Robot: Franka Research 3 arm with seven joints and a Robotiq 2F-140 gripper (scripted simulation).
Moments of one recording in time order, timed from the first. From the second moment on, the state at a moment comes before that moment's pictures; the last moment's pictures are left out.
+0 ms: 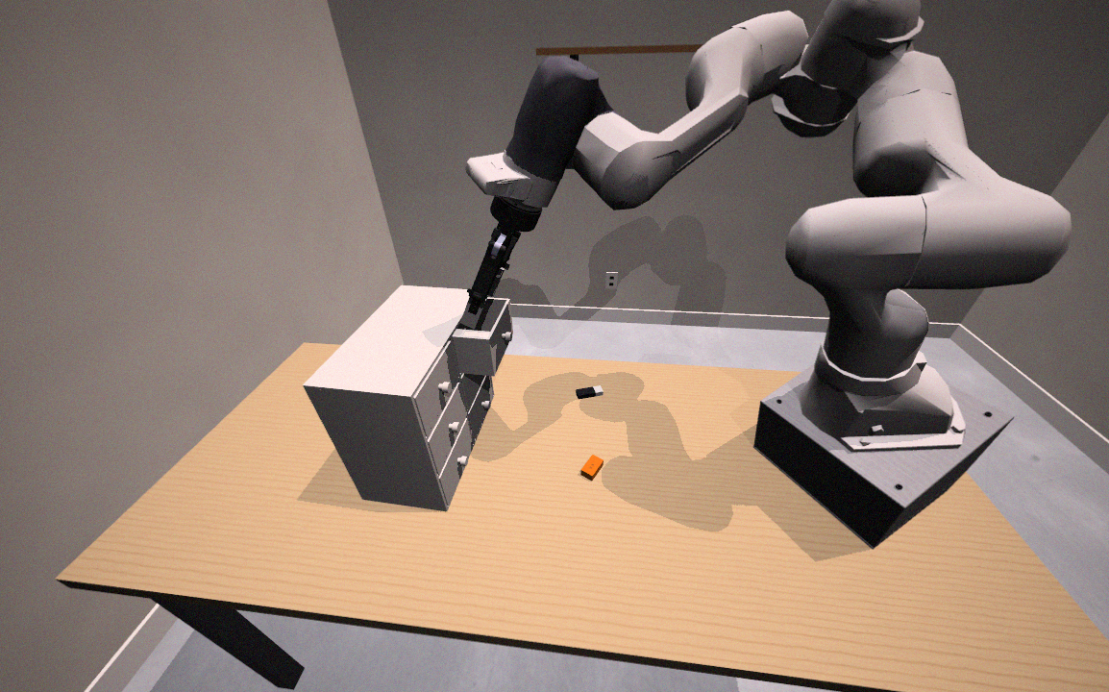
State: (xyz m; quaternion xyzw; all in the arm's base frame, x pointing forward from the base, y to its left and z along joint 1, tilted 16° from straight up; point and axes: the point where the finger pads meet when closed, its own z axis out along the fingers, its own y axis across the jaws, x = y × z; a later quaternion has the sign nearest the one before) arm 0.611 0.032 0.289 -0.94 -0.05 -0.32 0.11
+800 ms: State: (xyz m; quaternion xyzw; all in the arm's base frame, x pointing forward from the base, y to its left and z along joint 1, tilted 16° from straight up) arm 0.577 0.027 0.282 -0.94 -0.05 -0.31 0.10
